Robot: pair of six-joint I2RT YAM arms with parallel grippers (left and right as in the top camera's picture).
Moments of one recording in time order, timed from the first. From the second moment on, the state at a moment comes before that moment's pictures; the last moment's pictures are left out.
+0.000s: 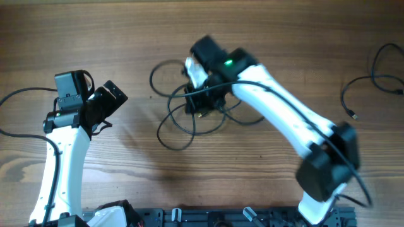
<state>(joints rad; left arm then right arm) 0.20 1.31 0.91 -0.65 0.10 -0.56 0.66 1.95 1.65 -1.06 -0.50 0.31</state>
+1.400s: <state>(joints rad) -0.63 1.46 0.91 -0.39 0.28 -0.25 -0.07 1.61 2.12 -1.10 -0.91 0.39</state>
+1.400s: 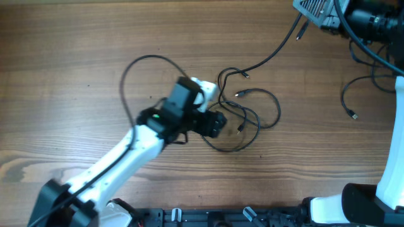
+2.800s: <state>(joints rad) -0.98 1.82 0.92 -0.14 -0.02 -0.07 -0.12 1.61 2.12 -1.14 -0.90 0.36</state>
